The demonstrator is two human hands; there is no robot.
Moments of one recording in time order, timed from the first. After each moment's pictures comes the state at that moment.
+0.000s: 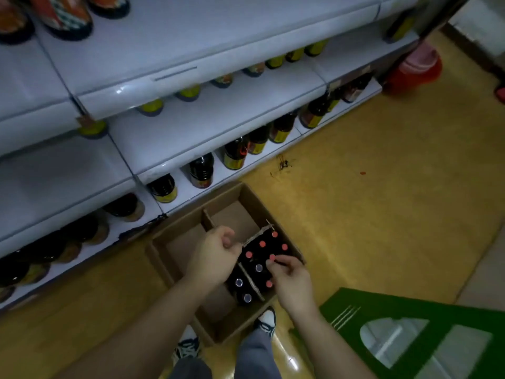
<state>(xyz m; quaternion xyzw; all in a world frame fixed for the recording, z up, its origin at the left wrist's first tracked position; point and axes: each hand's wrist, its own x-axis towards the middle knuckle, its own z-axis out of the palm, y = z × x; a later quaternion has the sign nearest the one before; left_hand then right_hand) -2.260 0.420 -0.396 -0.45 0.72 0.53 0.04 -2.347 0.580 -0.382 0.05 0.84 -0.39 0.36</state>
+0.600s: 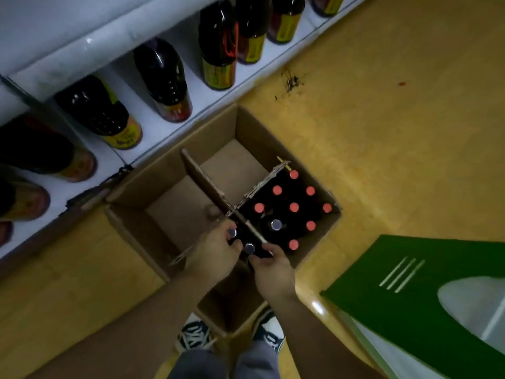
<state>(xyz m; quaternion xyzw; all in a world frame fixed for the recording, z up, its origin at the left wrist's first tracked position) -2.248 0.468 -0.694 -0.38 0.77 0.47 0.19 -2.302 0.608 -0.693 0.13 0.84 -0.31 0.43</state>
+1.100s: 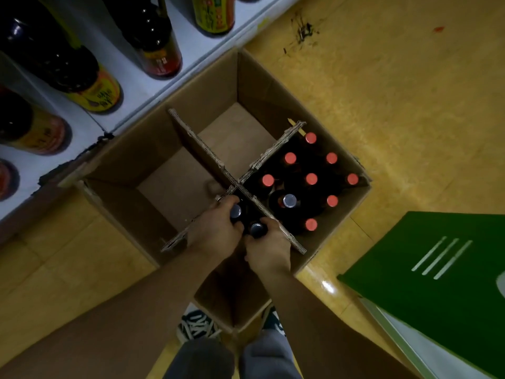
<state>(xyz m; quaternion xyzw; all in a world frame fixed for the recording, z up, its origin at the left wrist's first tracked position) -2.256 0.473 -0.784 -0.38 0.82 0.36 0.23 -2.286 0.593 -0.801 0.11 0.86 -0.27 0.41</state>
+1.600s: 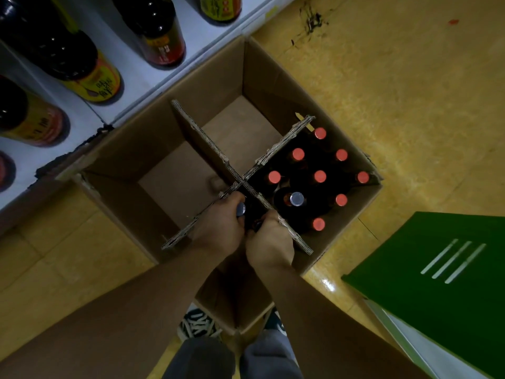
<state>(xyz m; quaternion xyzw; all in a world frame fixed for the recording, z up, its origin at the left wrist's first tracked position) -2.257 0.472 -0.808 -0.34 0.84 0.39 0.17 -2.301 0.572 -0.784 -0.01 0.91 -0.13 0.40</state>
